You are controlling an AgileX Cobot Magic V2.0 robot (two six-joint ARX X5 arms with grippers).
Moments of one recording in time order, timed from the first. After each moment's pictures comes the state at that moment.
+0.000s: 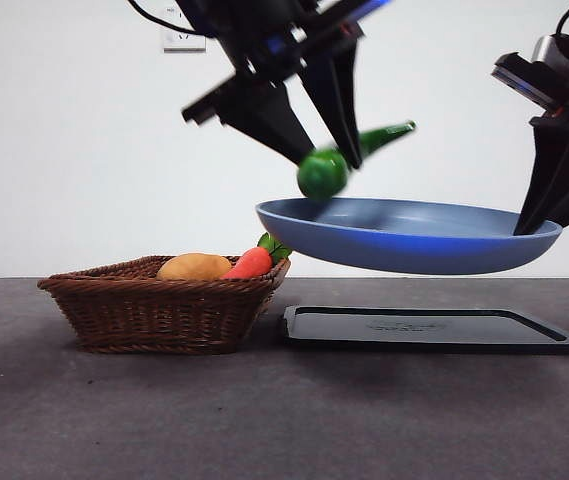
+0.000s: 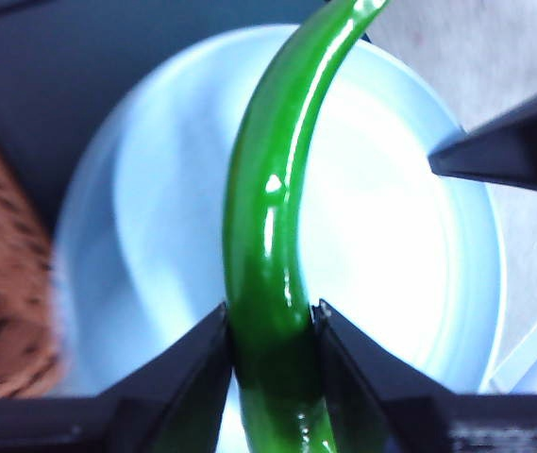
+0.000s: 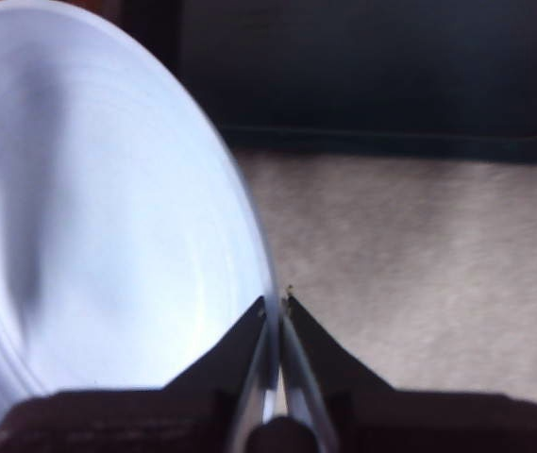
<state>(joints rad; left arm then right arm) -0.81 1.70 1.44 -0.67 0.11 -0.33 0.17 1.33 0.91 -0.67 -0.46 0.23</state>
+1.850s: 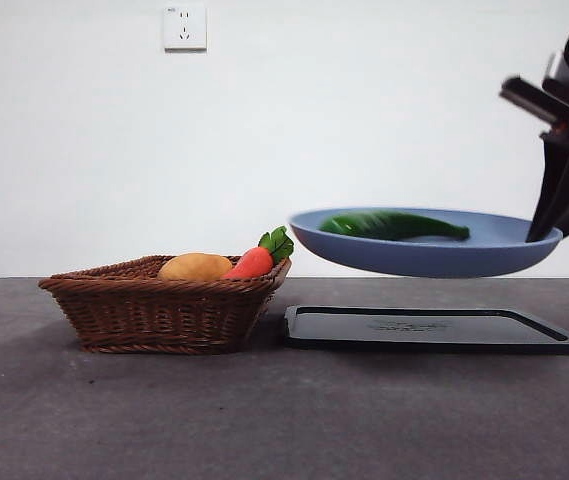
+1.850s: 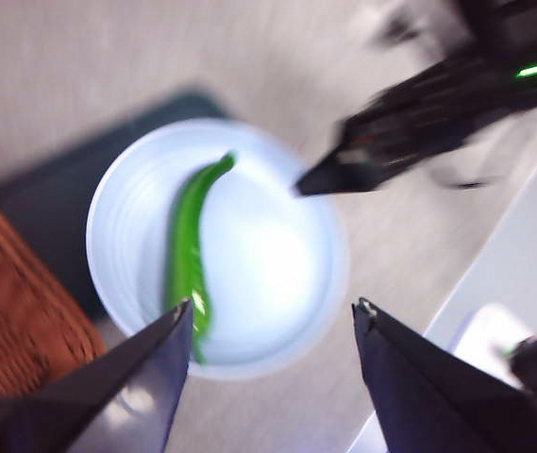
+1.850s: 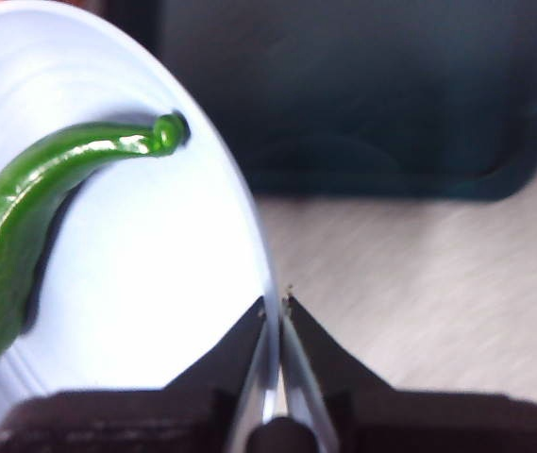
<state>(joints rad) -0.79 1.32 1.44 -0.74 0.19 -0.20 0.08 1.41 0.95 -0.62 -0.43 0.27</state>
